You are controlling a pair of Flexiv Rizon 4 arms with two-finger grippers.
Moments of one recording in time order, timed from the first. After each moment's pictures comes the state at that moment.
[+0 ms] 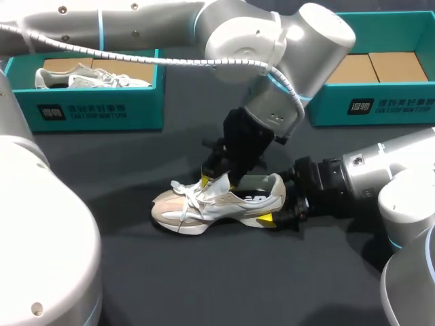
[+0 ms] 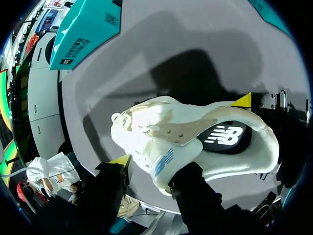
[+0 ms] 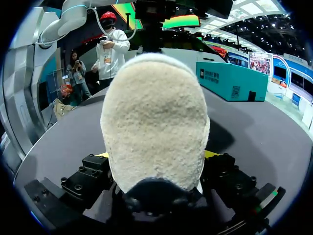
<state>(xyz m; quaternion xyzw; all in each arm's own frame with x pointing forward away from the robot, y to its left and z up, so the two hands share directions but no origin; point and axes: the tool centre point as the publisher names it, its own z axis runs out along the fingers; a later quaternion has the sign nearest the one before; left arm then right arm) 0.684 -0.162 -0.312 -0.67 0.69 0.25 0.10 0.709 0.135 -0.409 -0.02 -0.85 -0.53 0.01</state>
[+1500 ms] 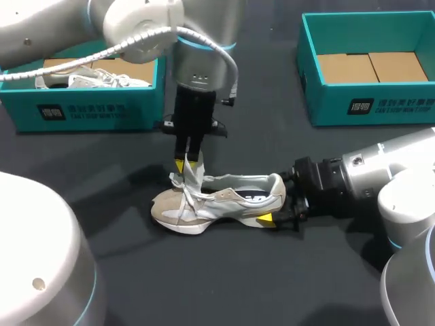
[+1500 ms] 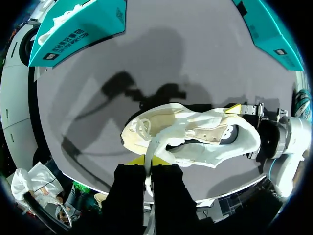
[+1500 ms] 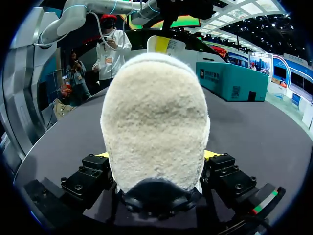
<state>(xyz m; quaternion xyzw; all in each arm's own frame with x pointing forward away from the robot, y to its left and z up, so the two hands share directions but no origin) 0.706 -0.104 -0.281 -0.69 0.71 0.14 -0.03 0.709 0.136 -0.409 -0.02 -0.85 -0.53 0.01</state>
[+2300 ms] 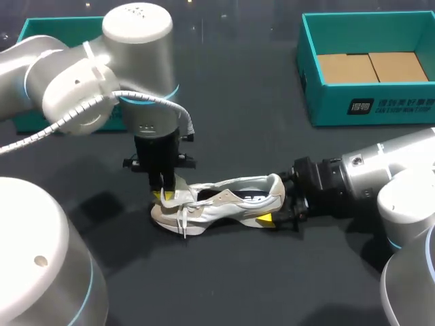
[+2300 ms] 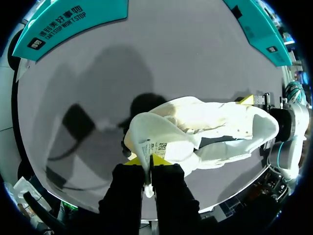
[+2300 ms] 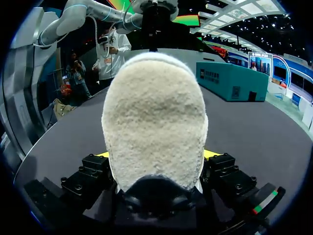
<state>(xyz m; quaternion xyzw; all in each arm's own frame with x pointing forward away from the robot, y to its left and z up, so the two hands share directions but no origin) 0.681 -0.063 -0.342 -0.69 0.72 0.04 -0.05 0.708 0.136 -0.409 -0.02 -0.85 -0.53 0.01</state>
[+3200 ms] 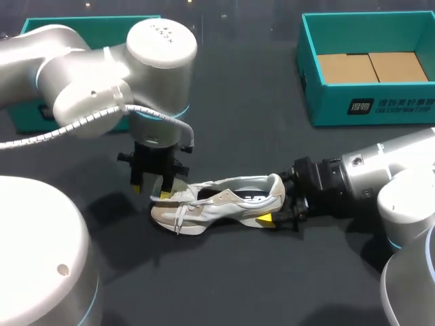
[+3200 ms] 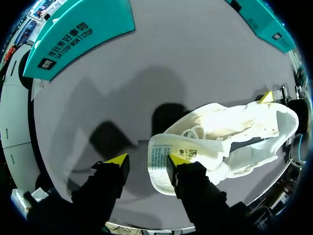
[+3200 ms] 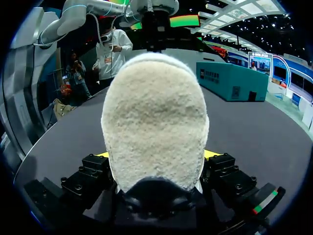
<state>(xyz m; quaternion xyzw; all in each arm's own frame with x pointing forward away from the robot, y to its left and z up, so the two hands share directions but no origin) 0.700 -0.035 -0.346 -0.64 0.76 0.07 0.05 0.709 0.136 -0.409 -0.02 -0.85 -0.53 0.01</state>
